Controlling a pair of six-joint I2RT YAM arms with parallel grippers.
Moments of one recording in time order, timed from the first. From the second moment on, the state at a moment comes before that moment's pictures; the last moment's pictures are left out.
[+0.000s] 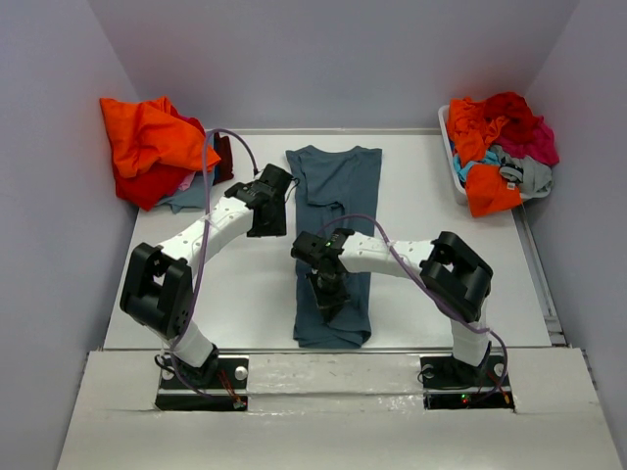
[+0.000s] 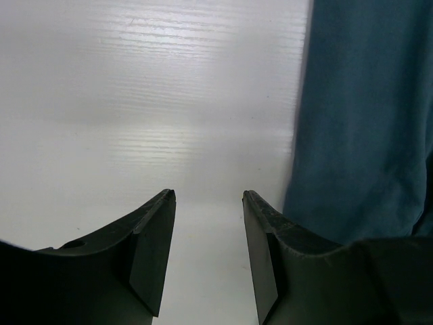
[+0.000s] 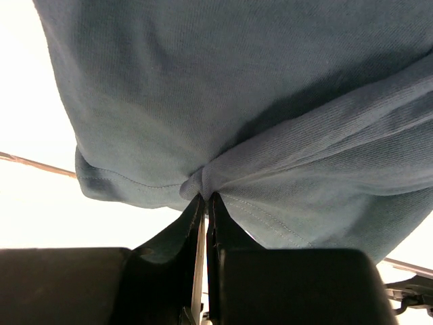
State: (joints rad) left arm -0.52 1.61 1.25 -0.77 -0.28 -0.51; right arm 1.02 1.94 1.38 -0.94 -0.20 0.76
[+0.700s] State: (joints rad) left arm -0.52 1.61 1.25 -0.77 -0.27 -0.50; right arm 1.02 1.74 1.40 -1.05 -0.17 0.77
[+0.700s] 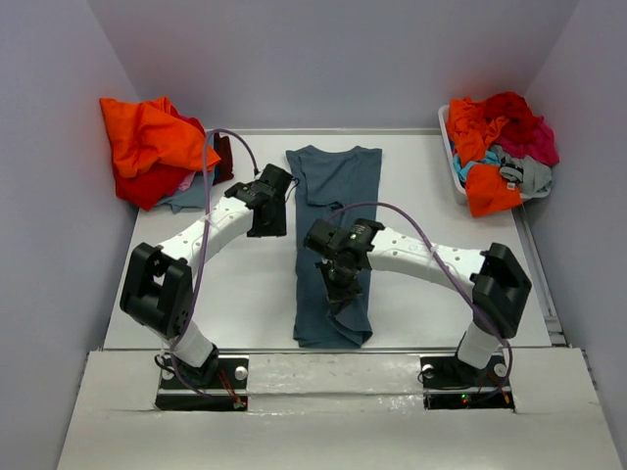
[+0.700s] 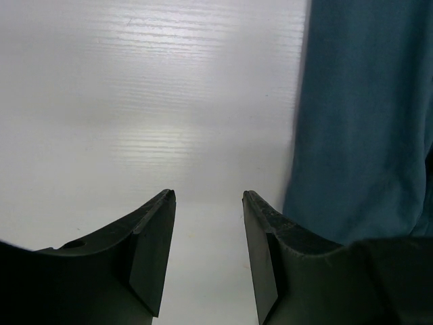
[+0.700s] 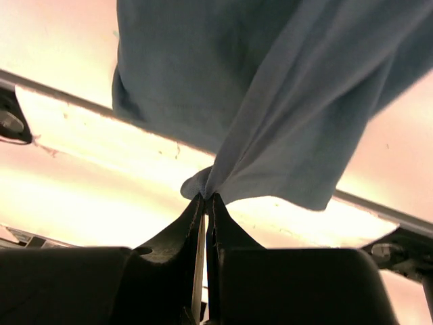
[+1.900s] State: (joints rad) left arm -0.64 1.61 1.20 -0.80 -0.17 -0.45; right arm 1.02 1.37 1.24 -1.22 -0.06 1.00
